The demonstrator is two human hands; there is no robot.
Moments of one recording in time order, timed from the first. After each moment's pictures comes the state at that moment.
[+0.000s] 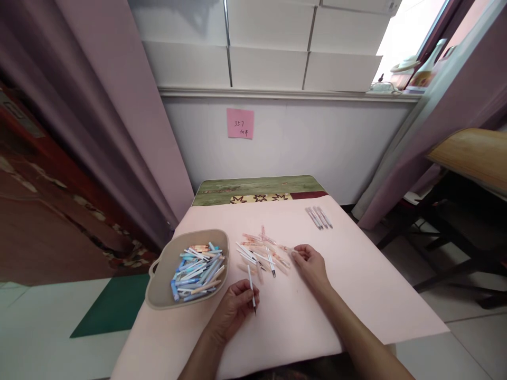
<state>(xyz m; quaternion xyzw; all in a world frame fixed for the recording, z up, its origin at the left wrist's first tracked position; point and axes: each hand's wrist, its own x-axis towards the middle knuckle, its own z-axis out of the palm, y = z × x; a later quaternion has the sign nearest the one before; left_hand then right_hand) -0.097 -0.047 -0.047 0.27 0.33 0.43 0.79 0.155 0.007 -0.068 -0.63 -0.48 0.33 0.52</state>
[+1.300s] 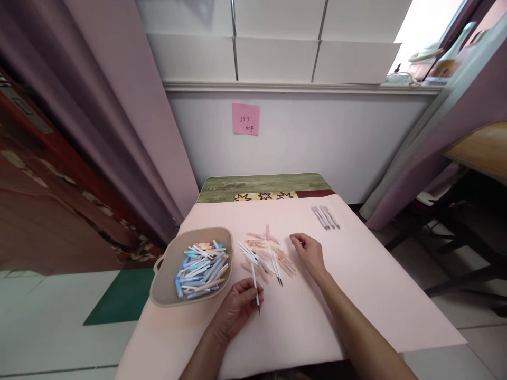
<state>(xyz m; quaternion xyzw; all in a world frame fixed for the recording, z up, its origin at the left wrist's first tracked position) -0.097 -0.043 -0.049 0.24 0.32 0.43 0.81 0.140 0.043 -0.044 -0.67 -0.60 0.21 0.39</state>
